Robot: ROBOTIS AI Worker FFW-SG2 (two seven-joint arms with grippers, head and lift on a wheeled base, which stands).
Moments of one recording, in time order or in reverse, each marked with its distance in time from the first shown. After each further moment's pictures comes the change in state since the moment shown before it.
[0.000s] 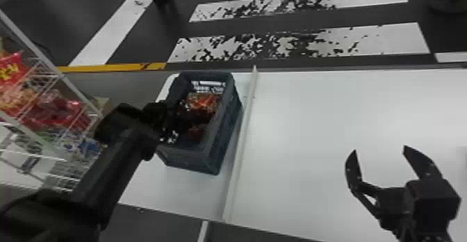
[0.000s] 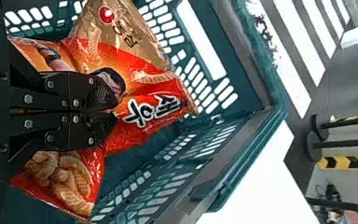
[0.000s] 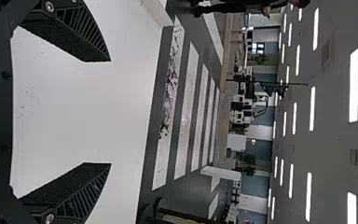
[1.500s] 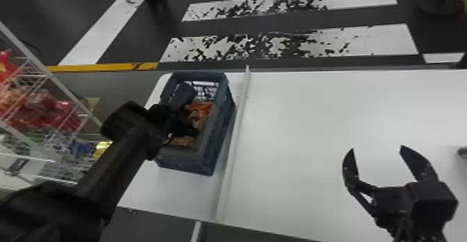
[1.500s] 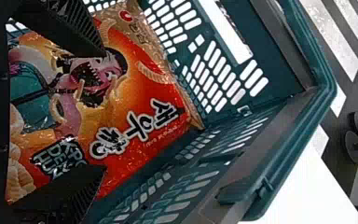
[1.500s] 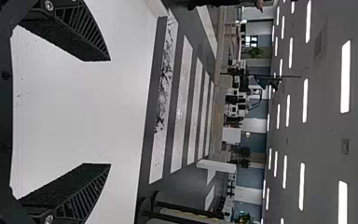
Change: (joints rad) left arm -0.053 -0.042 -0.085 0.071 -0.095 0.073 0.058; right arm -0.003 -0.004 -0.019 0.047 -0.021 -0.078 -0.006
